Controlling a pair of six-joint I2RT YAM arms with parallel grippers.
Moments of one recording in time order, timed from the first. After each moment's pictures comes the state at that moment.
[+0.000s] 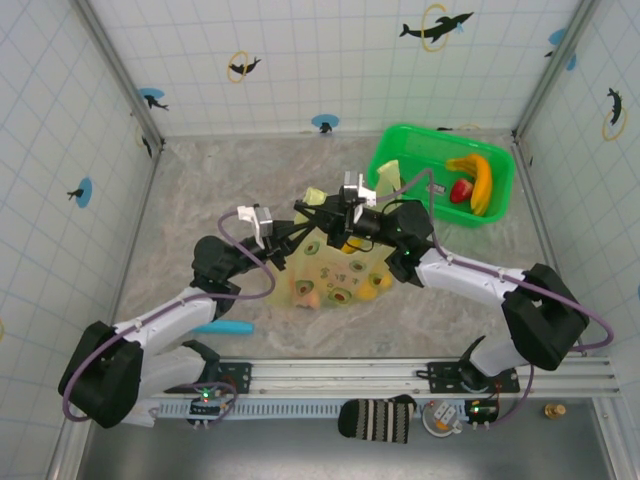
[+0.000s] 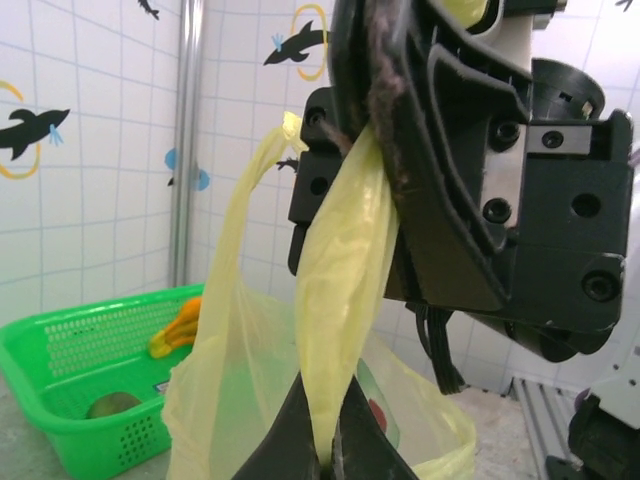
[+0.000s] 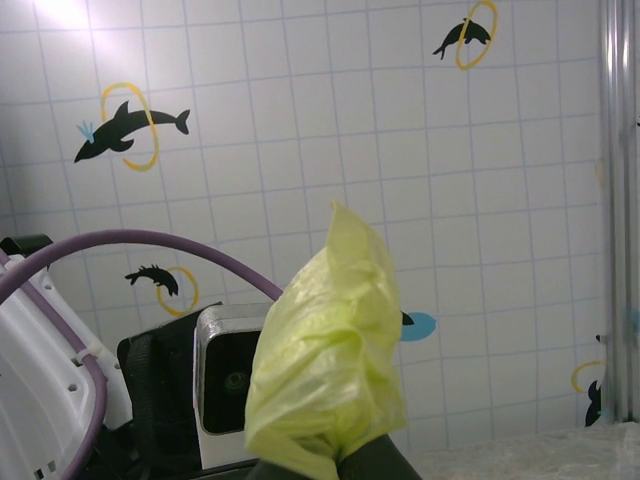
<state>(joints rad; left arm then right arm) -0.55 1.12 0.42 1.02 0.72 -0.32 0.82 1.46 0.85 1.06 -0.59 0.34</state>
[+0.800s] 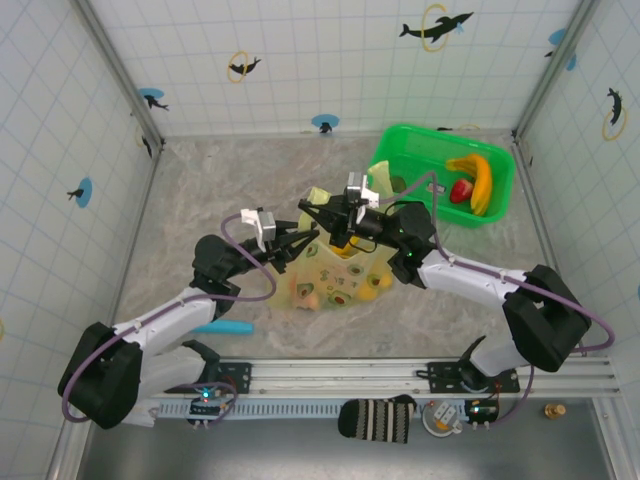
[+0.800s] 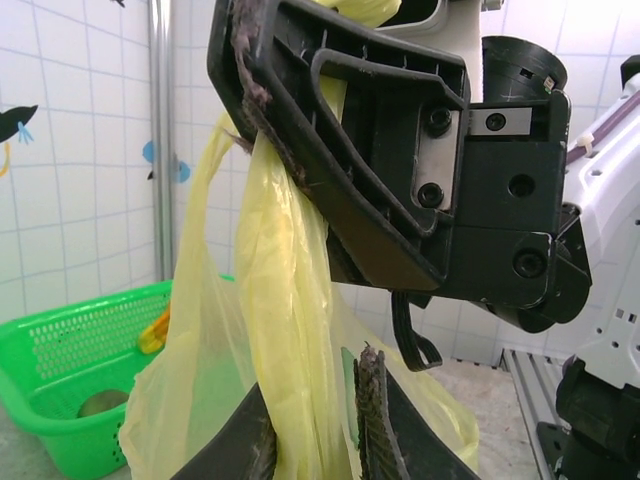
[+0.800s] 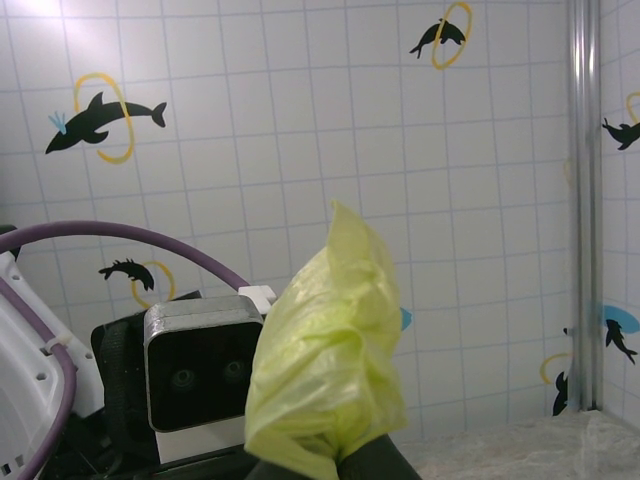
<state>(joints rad) -0.55 1.11 0.42 0.98 0.77 -0.26 0.80 1.45 0.82 1.06 -0.57 0.32</state>
